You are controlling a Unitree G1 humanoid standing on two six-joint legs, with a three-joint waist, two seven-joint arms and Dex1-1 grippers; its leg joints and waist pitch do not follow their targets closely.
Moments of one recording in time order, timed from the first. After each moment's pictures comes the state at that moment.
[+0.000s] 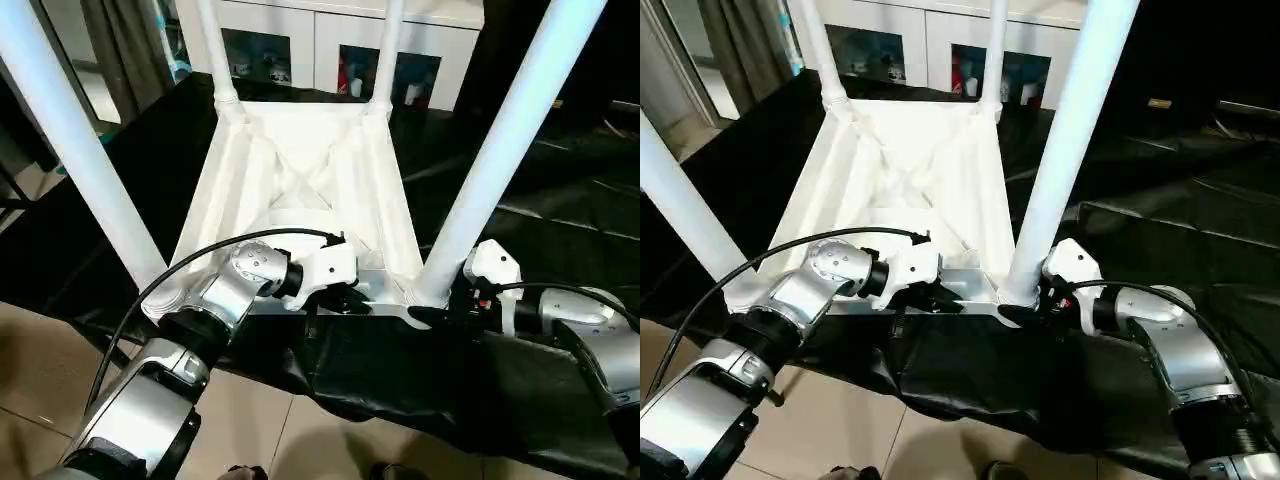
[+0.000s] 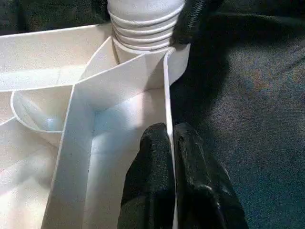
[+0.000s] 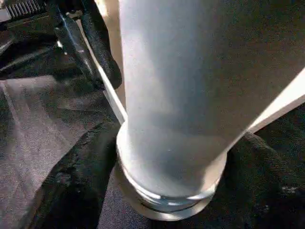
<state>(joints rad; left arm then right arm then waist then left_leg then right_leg) -0.78 0.21 -0.39 0.80 0.10 -0.13 -1.18 -0.31 -0.59 0.11 0.22 0.19 0.22 1.03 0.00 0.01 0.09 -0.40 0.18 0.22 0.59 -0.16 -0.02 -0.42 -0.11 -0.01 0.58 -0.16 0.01</state>
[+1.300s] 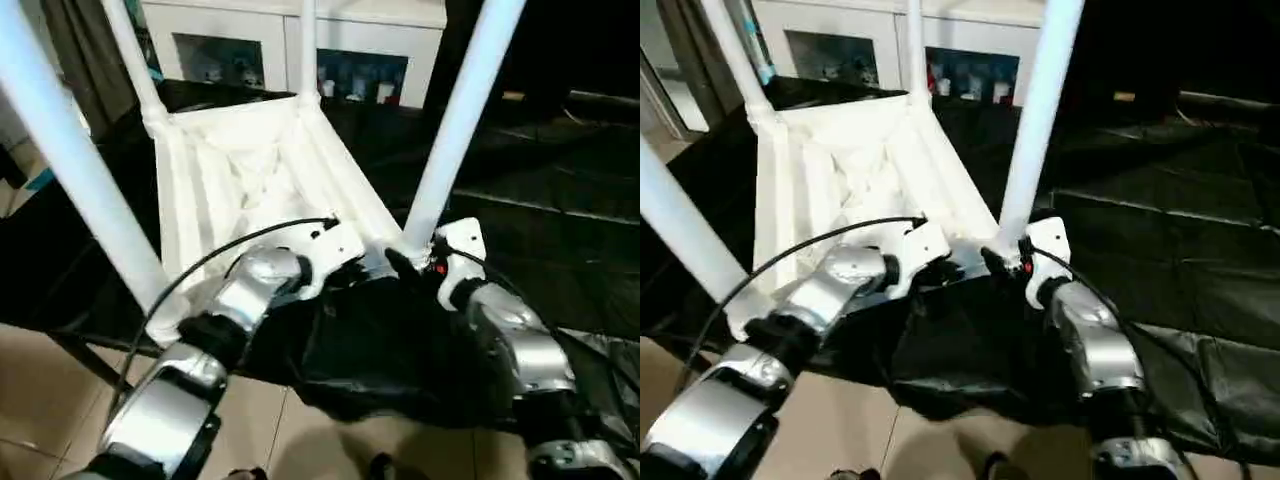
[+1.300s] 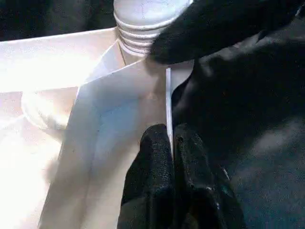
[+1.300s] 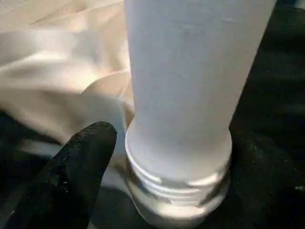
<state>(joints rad) -0.75 0.13 -0.31 0.80 0.15 0.01 -0.88 -0.38 -0.25 0.00 0.38 0.12 0.19 0.60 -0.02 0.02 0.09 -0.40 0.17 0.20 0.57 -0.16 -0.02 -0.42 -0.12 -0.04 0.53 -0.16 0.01</state>
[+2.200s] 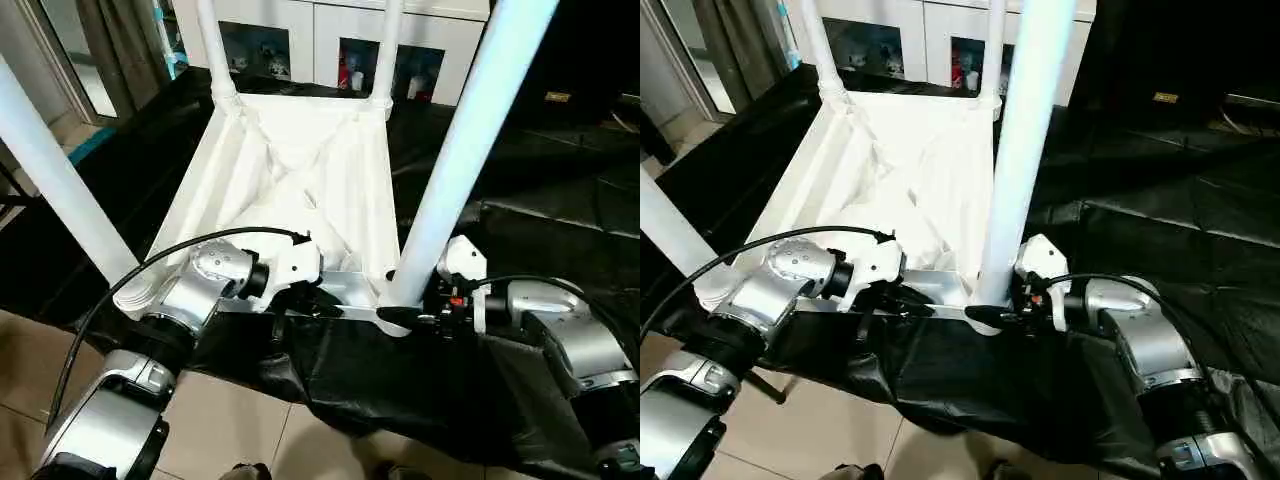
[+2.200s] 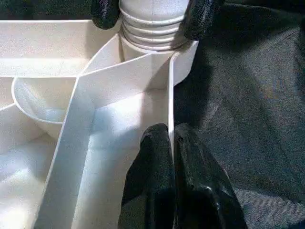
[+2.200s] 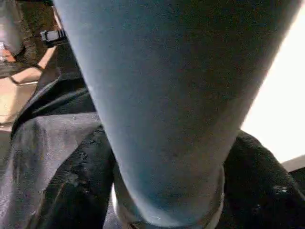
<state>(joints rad) -0.71 0.32 -0.33 0.71 0.05 -0.11 -1.32 -0.39 -0.49 0.15 0.28 0.20 0.18 1.15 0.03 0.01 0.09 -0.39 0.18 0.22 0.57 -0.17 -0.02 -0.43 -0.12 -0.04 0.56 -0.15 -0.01</state>
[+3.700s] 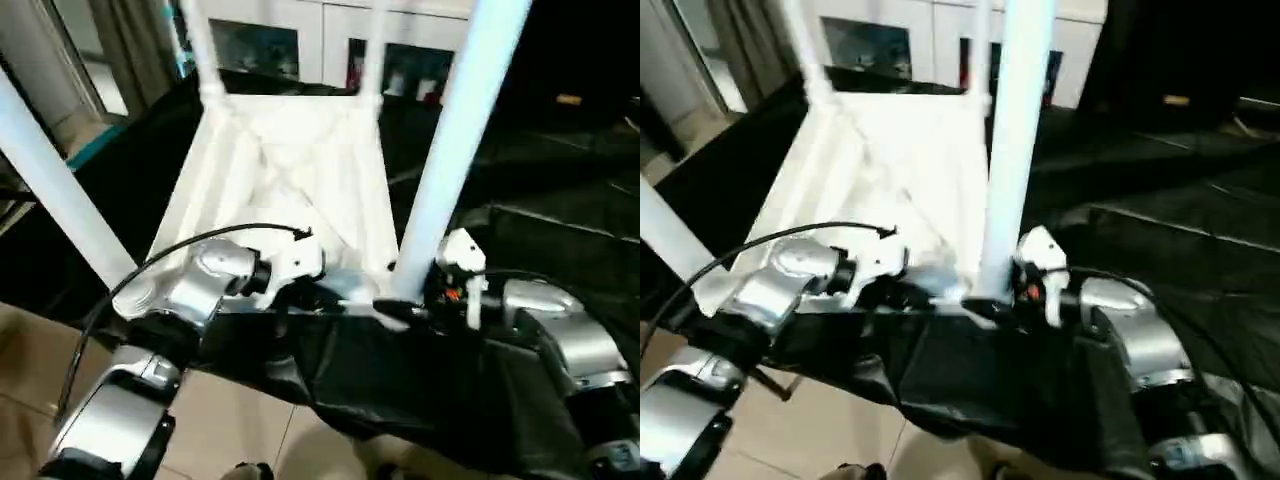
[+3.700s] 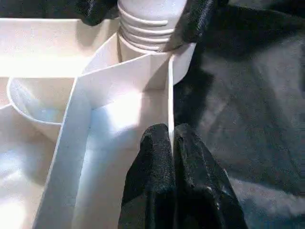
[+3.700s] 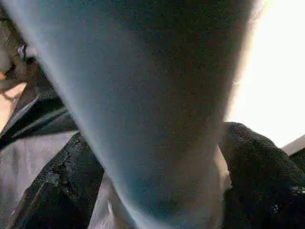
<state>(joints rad) -0.73 0.30 -0.31 0.74 0.05 -0.09 -1.33 -0.39 -0.48 0.13 0.27 0.22 0.26 1.11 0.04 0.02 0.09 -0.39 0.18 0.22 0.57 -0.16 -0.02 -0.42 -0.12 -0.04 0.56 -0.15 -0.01</state>
